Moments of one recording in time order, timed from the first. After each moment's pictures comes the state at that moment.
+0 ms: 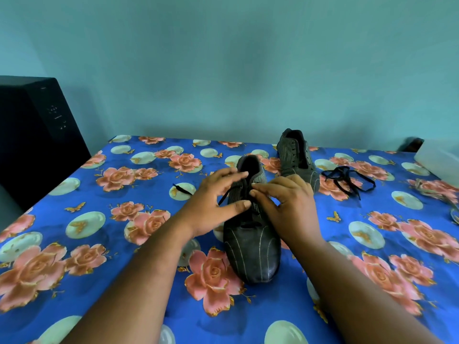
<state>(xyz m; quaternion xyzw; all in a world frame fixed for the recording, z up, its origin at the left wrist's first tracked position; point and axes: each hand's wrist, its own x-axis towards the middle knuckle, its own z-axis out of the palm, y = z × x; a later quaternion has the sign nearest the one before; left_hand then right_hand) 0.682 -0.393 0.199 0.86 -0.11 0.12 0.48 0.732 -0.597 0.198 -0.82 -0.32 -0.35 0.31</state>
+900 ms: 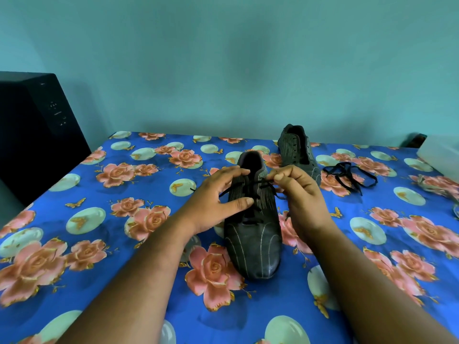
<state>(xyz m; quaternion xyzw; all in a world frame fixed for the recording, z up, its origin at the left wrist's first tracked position) 0.679 -0.400 0.201 0.85 -0.11 0.11 0.51 0.721 -0.604 0.219 -0.62 -0.23 0.01 0.75</state>
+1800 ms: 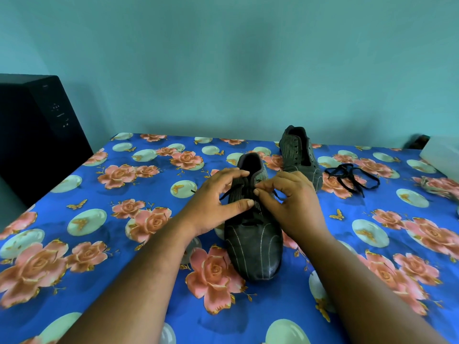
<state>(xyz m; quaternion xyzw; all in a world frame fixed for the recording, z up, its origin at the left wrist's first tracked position) 0.680 -0.401 0.200 0.85 -0.11 0.13 0.50 0.734 -0.602 0.205 -0.83 -0.33 -0.26 0.37</state>
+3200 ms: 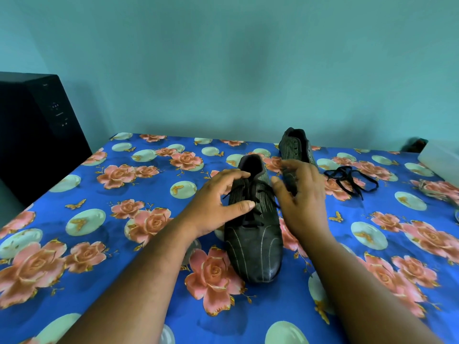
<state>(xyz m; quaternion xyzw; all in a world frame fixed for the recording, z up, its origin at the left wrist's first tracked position) 0.684 -0.399 0.193 0.85 -0.10 0.13 0.51 0.740 -0.607 0.196 -0.82 -0.22 -0.28 0.44</state>
